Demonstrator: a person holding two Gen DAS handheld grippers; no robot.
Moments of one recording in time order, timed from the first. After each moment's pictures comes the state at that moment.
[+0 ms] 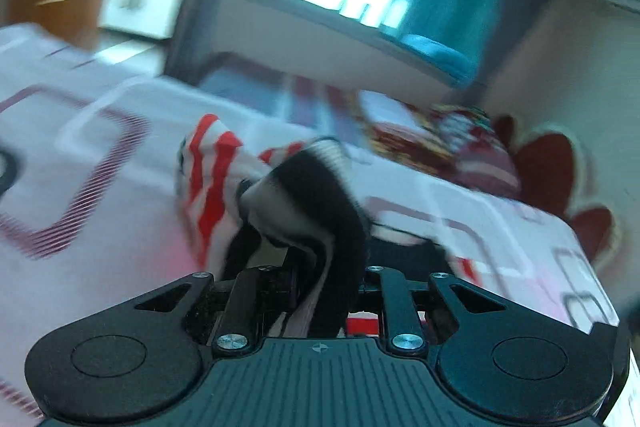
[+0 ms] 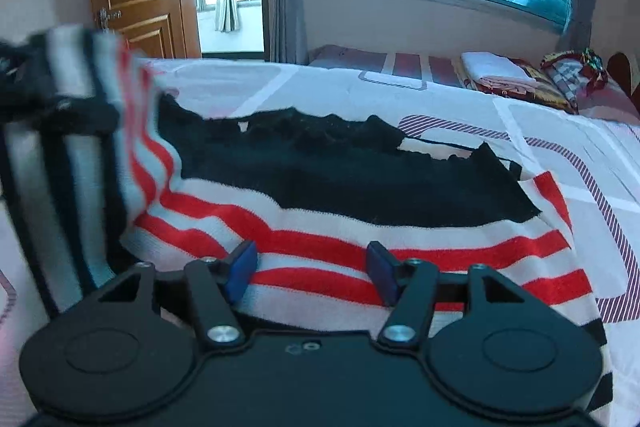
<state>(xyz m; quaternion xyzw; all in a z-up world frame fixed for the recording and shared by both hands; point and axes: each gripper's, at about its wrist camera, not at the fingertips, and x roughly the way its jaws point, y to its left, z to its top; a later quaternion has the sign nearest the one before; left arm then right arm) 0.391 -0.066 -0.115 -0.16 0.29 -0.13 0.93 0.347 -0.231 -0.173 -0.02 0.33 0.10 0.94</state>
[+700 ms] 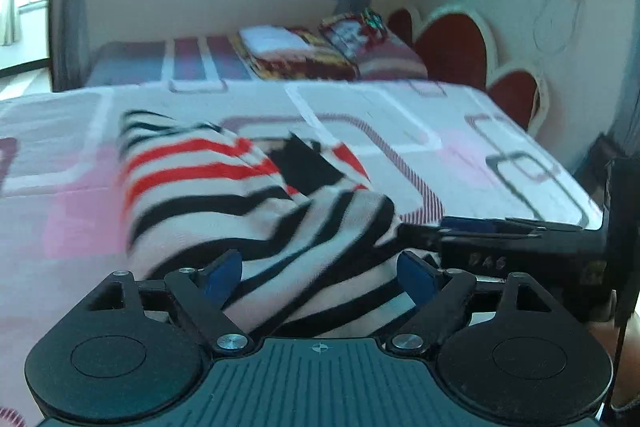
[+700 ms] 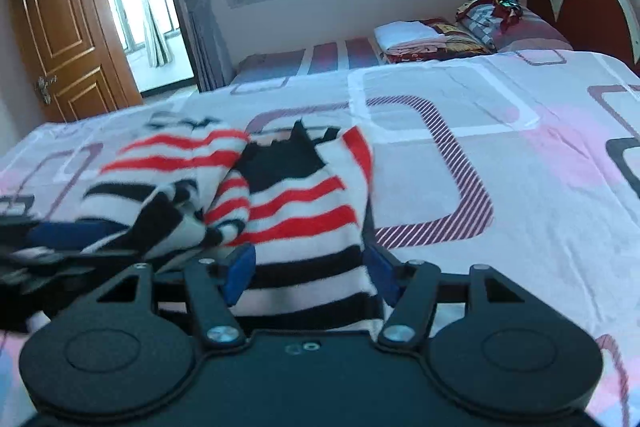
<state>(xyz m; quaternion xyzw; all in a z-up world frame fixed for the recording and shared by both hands) 0.331 -0.139 -0.088 -0.03 0.34 -0.26 0.90 0.288 -0.378 -0.138 0.09 0.34 0.02 0.94</state>
